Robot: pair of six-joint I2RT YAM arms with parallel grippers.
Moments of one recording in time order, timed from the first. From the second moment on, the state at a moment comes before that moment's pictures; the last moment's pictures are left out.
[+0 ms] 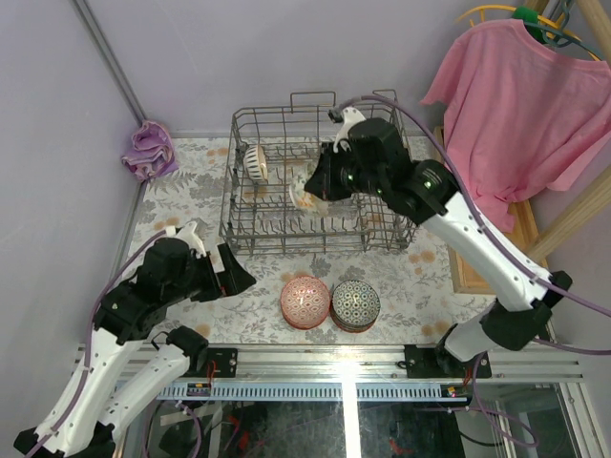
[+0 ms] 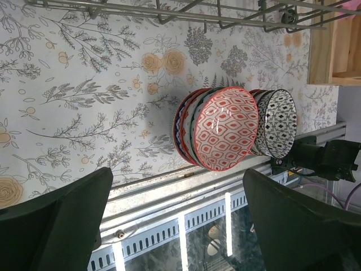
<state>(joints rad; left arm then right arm) -0.48 0.58 0.88 -1.02 0.18 -0.67 0.86 1.47 1.80 -0.82 -0.01 0.52</state>
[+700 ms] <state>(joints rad) -0.48 0.49 0.94 -1.12 0.15 -0.69 0.56 1.92 2.00 -0.42 -0.47 0.58</state>
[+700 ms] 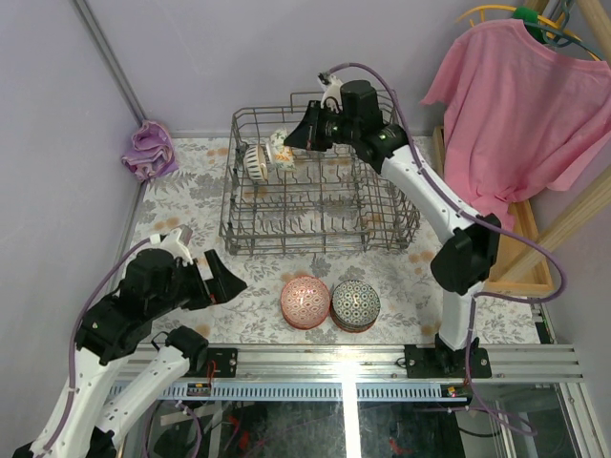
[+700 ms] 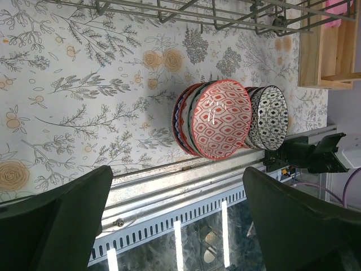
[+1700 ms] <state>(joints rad) -0.48 0.47 0.99 -1.19 0.11 -0.69 0.51 2.28 2.17 -0.17 -0.54 0.70</state>
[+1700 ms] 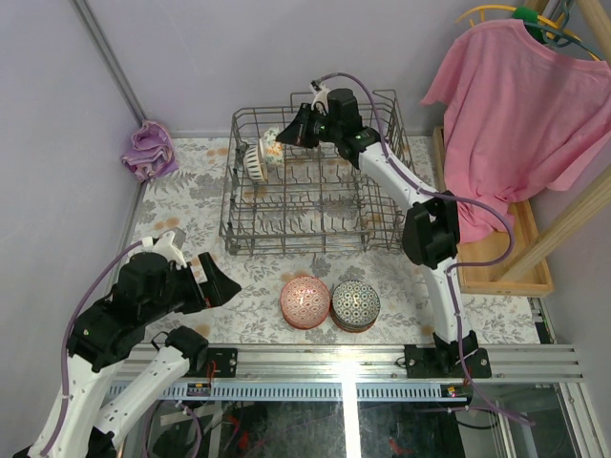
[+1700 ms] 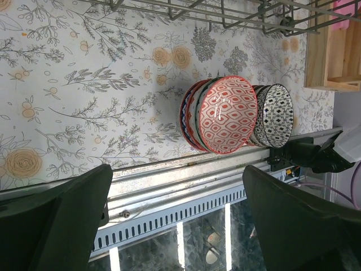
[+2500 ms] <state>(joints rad) -0.48 0.47 0.99 -1.20 0.09 -0.68 0.48 2.35 2.16 -0.11 -0.54 0.72</state>
